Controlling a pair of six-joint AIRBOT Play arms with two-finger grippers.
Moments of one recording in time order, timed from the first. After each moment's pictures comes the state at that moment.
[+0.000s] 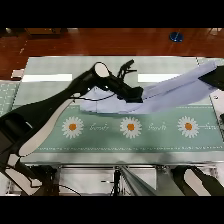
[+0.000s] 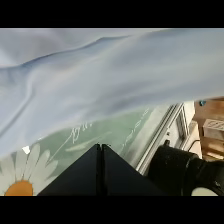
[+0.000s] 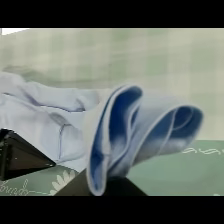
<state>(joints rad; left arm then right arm) -0.66 -1.84 1.62 0.60 -1.04 -1.41 -0.41 -0.92 1.20 -0.92 1.37 1.32</state>
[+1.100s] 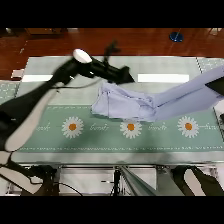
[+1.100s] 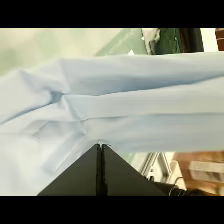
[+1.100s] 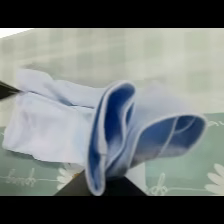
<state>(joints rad) -0.43 -1.76 1.64 0.49 -1.08 -1.27 -0.41 -0.79 1.20 -0.98 1.45 1.43</state>
